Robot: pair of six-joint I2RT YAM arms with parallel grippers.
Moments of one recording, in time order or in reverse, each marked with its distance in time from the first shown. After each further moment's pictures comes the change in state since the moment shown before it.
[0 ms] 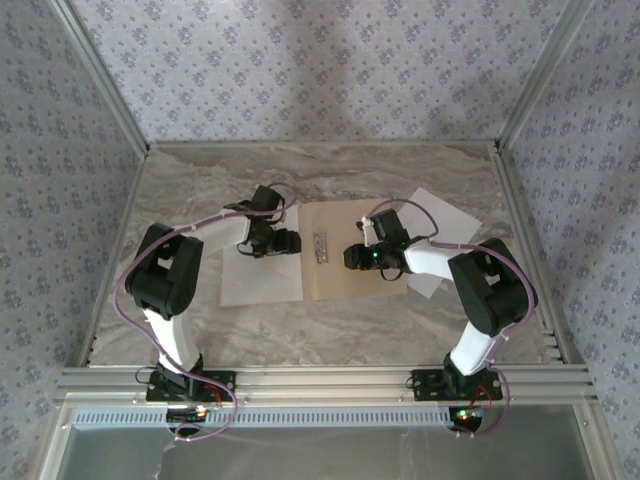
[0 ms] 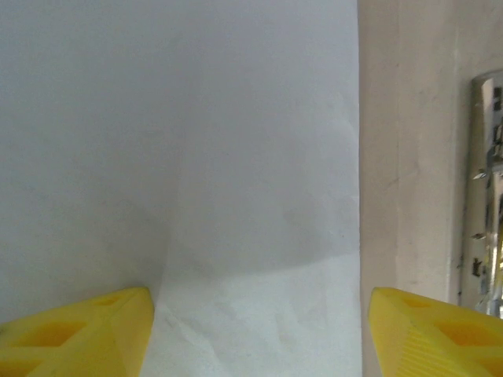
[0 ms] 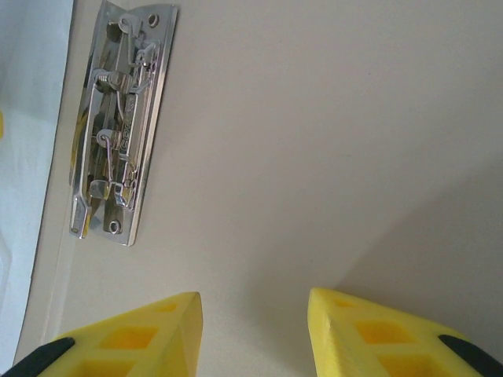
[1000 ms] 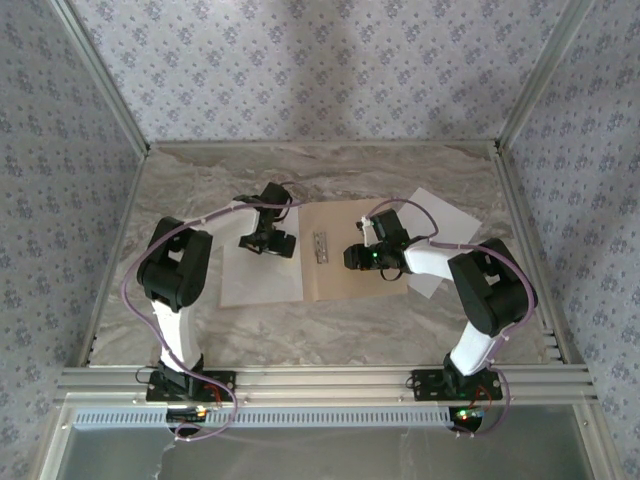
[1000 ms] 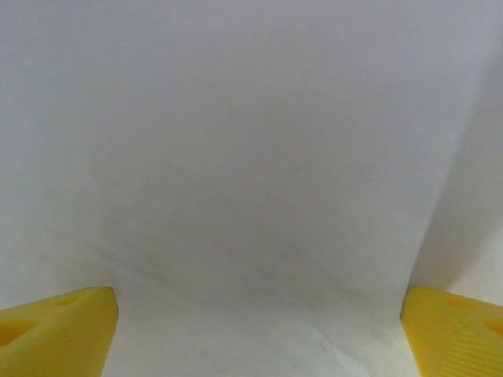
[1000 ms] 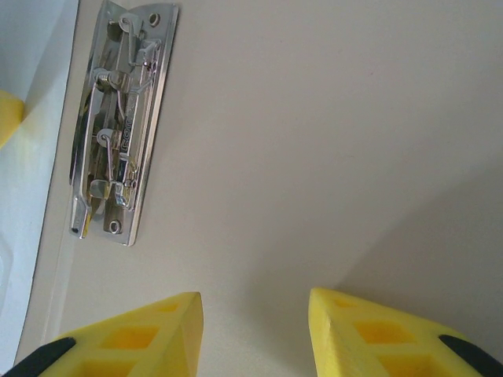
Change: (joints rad) left arm -0.024 0.089 0.127 -0.156 -0.285 0.236; right arm 0.005 0.000 0.000 0.000 -0.001 0.000
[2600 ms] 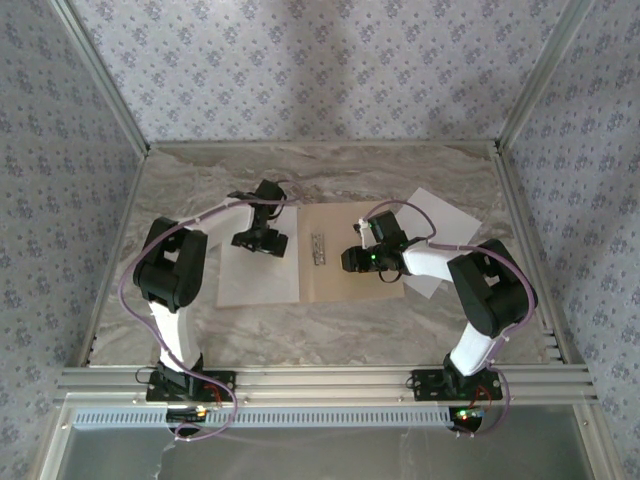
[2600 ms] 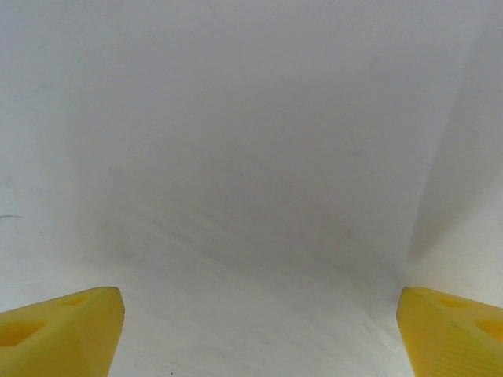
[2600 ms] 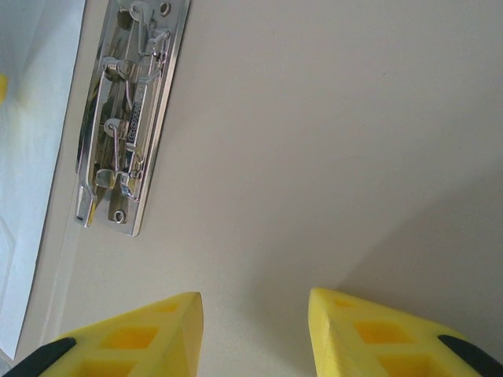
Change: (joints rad) left arm 0.037 -0.016 0.018 -0.076 -0.035 0.031; right arm 0.018 -0.006 -0.005 -0.005 -0.015 0.000
